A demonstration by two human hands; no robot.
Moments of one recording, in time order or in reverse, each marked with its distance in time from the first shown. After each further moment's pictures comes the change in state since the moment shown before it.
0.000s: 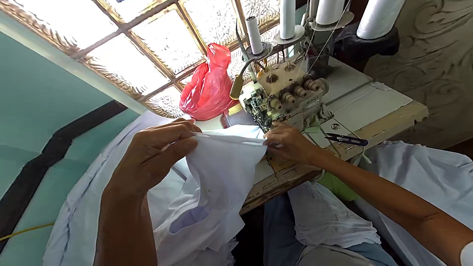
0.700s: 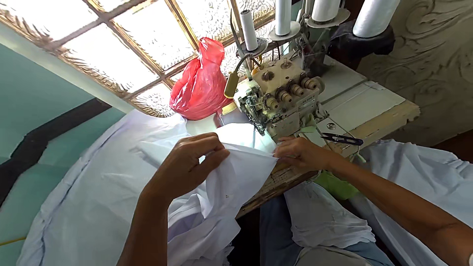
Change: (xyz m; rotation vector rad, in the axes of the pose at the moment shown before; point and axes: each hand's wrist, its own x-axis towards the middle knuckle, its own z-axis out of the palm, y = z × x) left_hand 0.012 -0.008 0.050 0.160 -0.087 0.021; right_hand -0.035 0.006 -0.022 0.230 -0.209 0.005
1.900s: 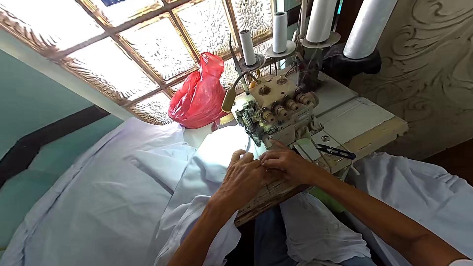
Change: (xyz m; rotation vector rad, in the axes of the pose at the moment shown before) left_hand 0.024 0.016 0.108 0.429 -0.176 -0.023; right_hand 0.014 -0.002 0.015 -0.110 0.070 -0.011
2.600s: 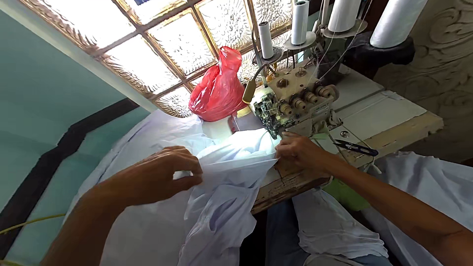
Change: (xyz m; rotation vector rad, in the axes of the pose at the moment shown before) left_hand -0.105 -0.100 -0.134 -0.145 -0.235 -0.023; right_hand 0.018 0.003 -0.007 -0.069 -0.049 0.008
